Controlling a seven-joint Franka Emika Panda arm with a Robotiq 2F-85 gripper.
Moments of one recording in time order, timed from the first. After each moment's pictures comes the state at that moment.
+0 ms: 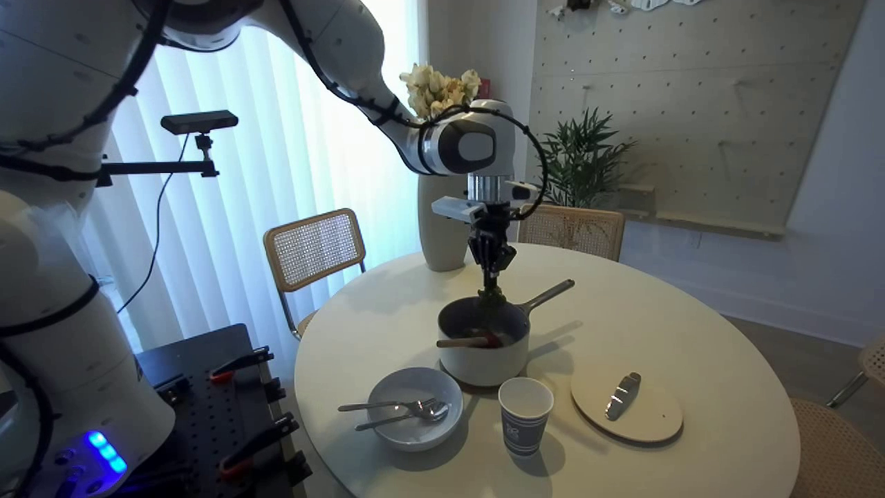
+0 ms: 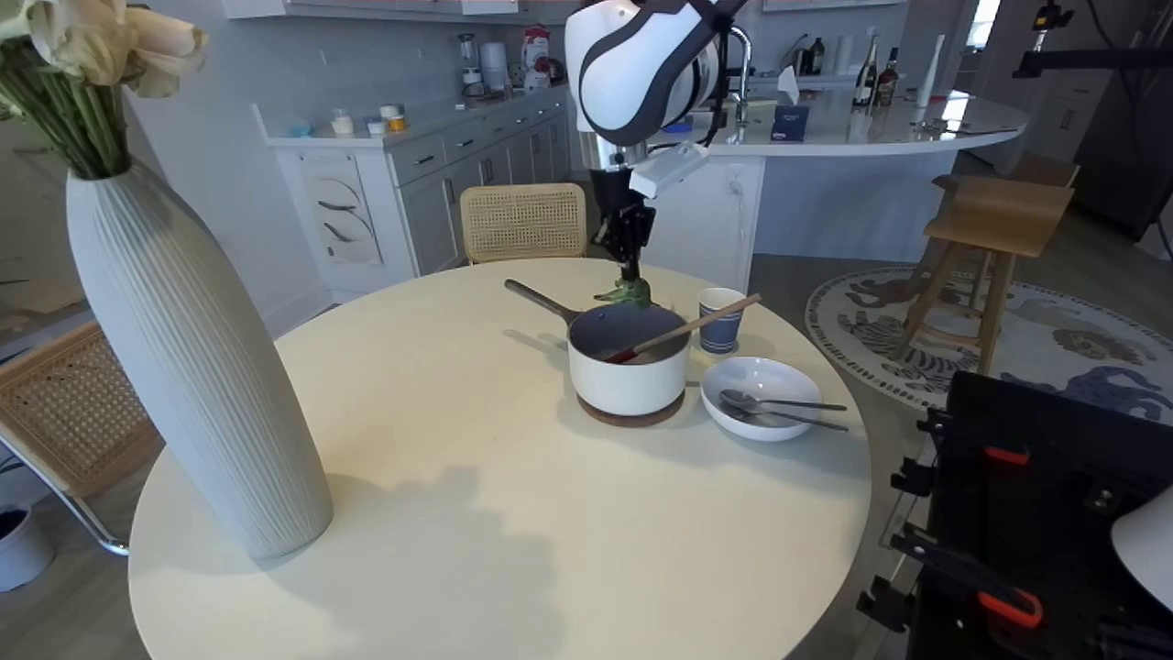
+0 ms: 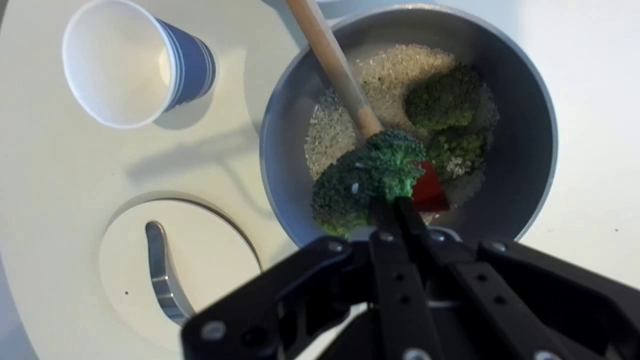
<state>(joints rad) -0.01 0.50 -0.10 -1.81 -0.11 2.26 0.03</state>
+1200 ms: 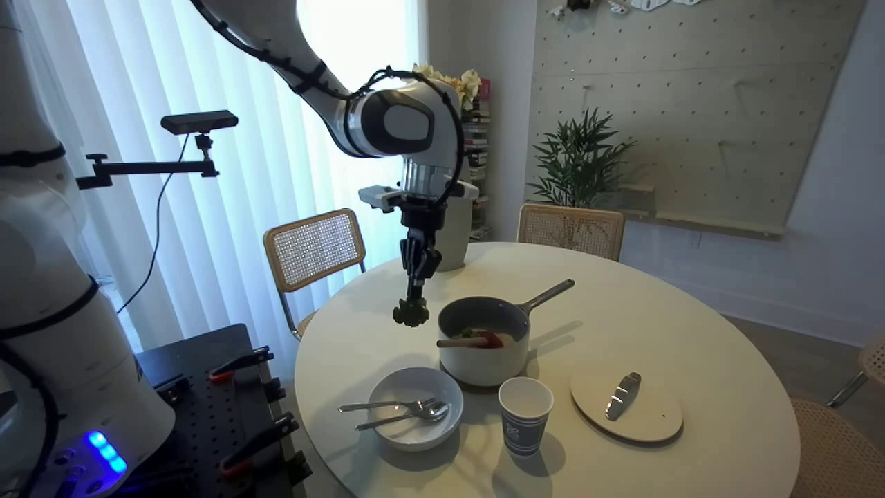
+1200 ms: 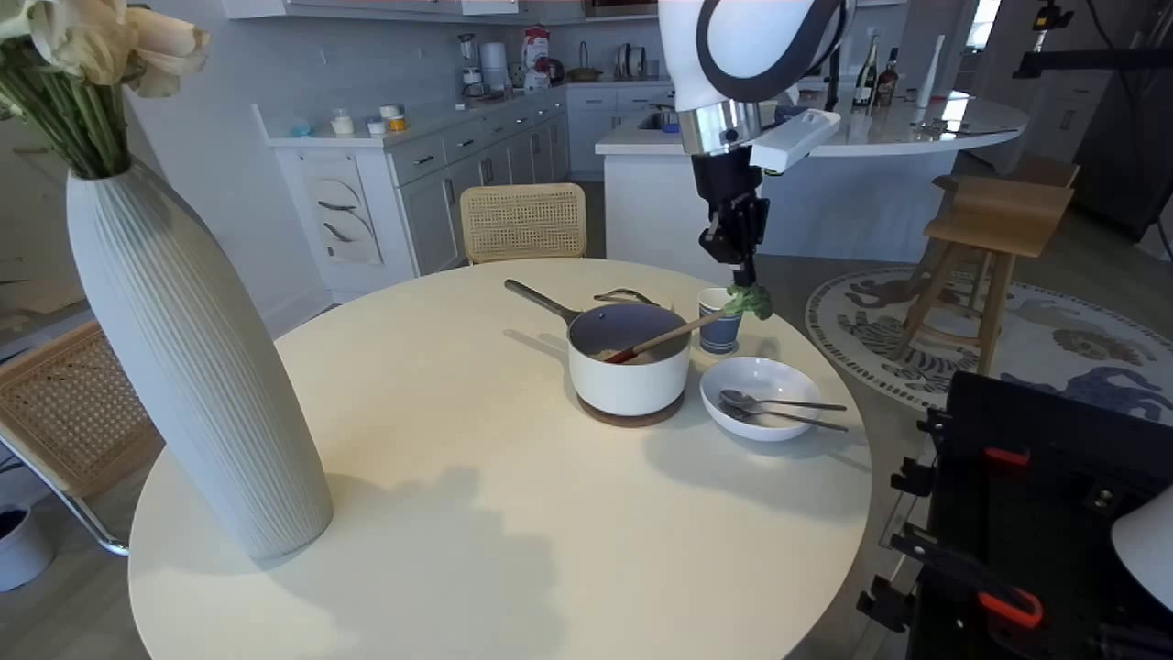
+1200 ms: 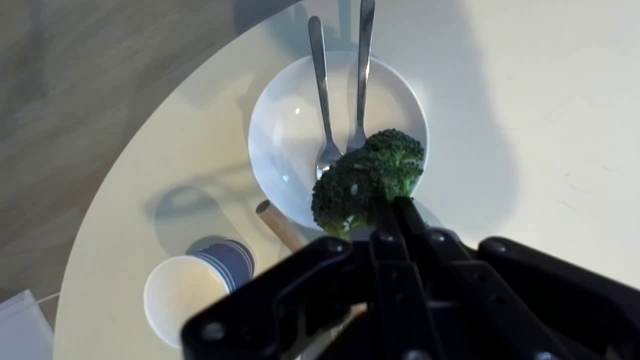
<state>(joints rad) -0.03 0.10 -0.11 -2.29 -0.16 2.17 0.11</state>
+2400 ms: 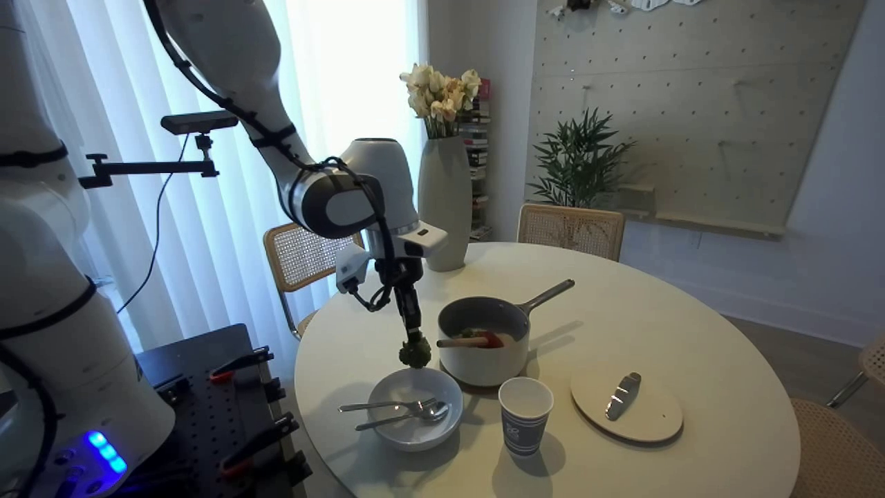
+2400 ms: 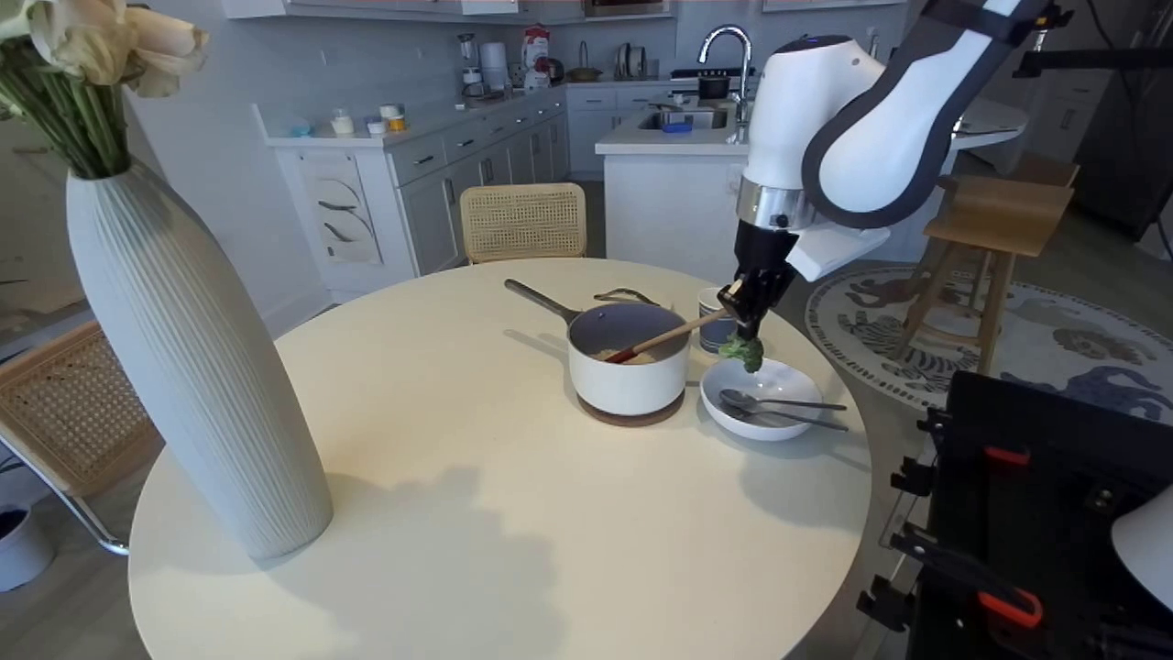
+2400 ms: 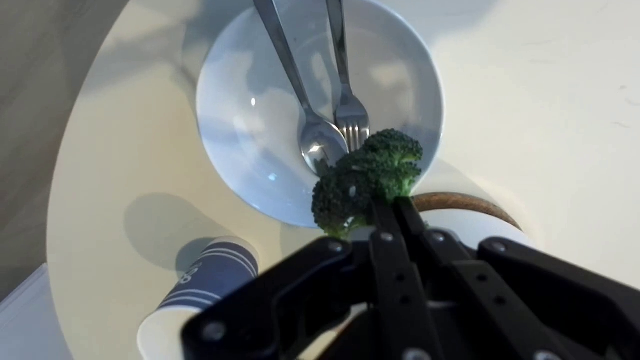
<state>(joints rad) -0.08 0.12 -0.14 -2.63 -0.24 2.86 0.33</state>
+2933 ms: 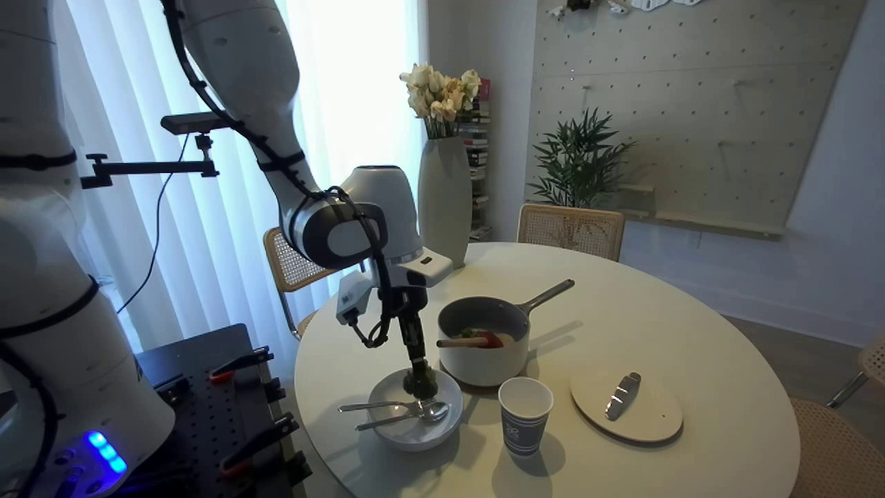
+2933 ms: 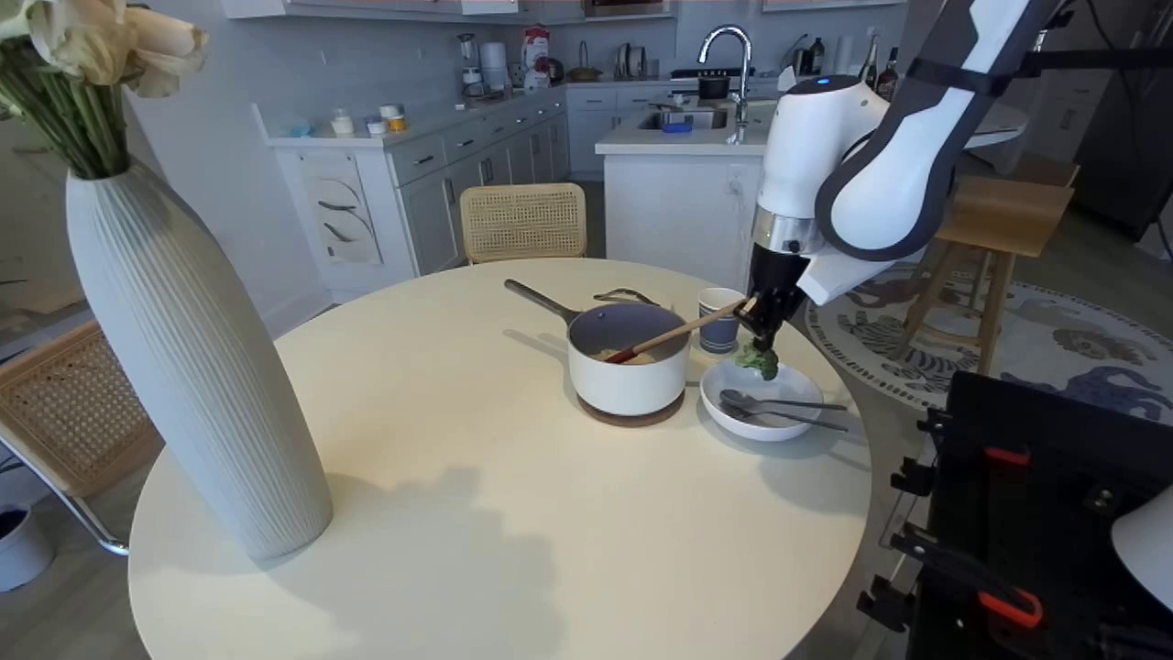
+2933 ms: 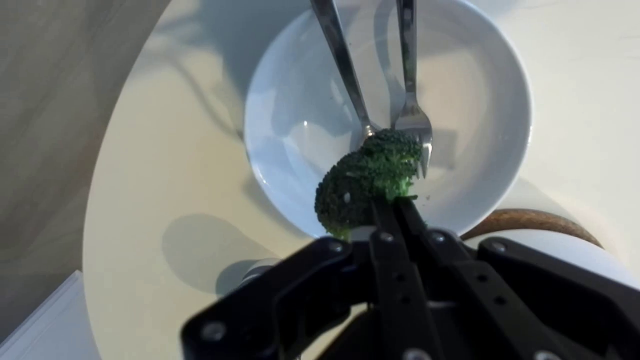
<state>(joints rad) -0.02 0.22 -0.28 -2.64 -0.30 2.97 0.36</state>
